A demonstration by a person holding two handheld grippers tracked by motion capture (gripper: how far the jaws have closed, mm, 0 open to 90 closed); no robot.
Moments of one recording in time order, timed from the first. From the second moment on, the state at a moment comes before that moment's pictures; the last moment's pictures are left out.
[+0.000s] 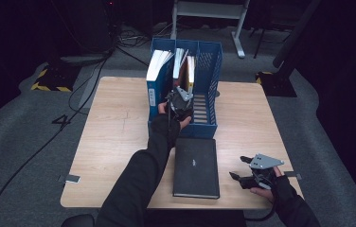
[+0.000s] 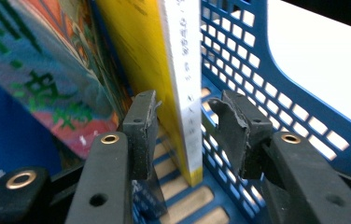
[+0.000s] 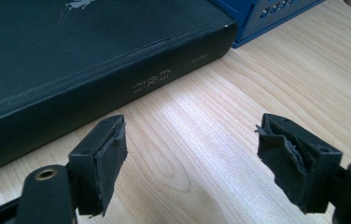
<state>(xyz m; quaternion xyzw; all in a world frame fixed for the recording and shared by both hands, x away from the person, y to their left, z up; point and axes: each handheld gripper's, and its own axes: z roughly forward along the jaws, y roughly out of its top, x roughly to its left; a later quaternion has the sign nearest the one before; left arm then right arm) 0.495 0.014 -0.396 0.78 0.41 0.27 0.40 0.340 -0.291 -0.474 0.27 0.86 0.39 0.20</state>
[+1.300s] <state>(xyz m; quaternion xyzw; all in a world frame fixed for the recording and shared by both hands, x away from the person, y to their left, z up) 0.359 0.102 -0.467 0.89 0.21 0.04 0.39 0.344 -0.287 -0.482 0.28 0.87 0.37 0.17</state>
